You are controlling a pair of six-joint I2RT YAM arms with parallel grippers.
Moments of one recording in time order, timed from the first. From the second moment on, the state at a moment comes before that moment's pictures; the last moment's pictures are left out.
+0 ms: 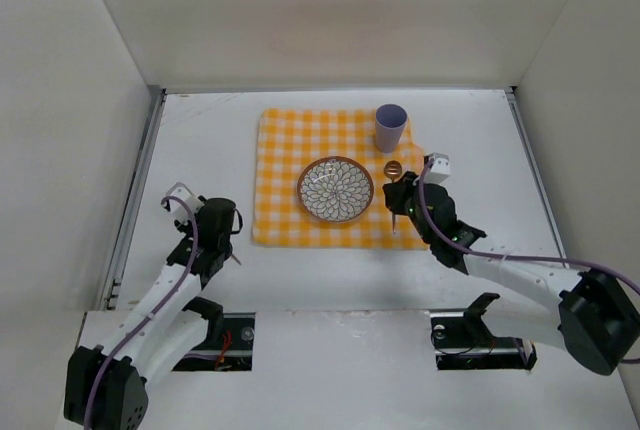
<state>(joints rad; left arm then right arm) -0.35 0.77 0.40 -0.29 -0.74 -0.87 0.68 1.11 0.51 0.31 0.41 0.60</state>
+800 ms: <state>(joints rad) -0.29 1.15 0.45 -0.36 -0.68 -0.94 0.68 1.22 0.50 0.35 0.28 0.66</state>
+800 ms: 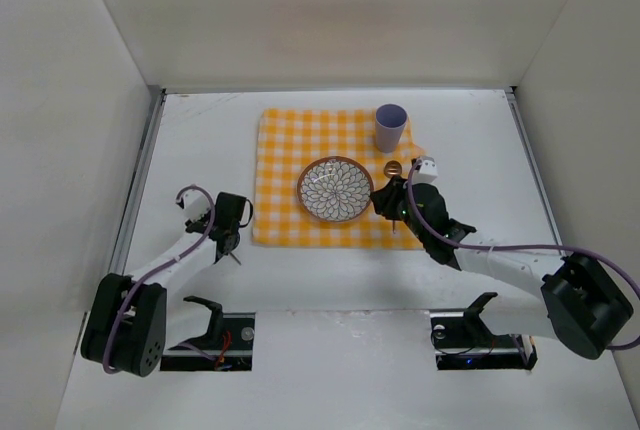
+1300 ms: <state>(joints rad) -0.17 1.16 0.42 -0.25 -0.55 -0.91 0.65 1.20 0.50 0.35 0.28 0.66</state>
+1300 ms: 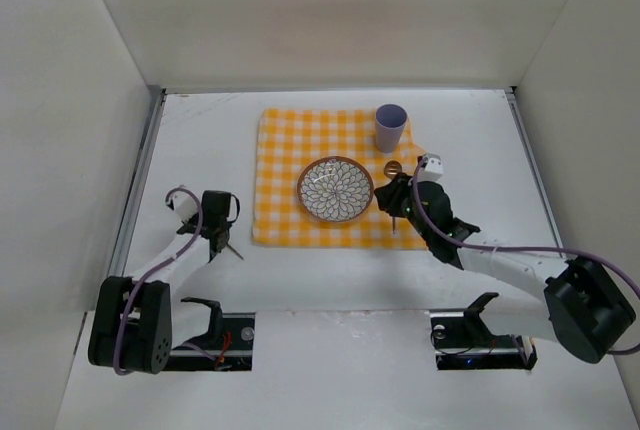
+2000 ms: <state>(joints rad) -0.55 1.36 0.88 -0.27 -0.57 -0.44 0.62 1.17 0.49 0.35 0.28 0.66</state>
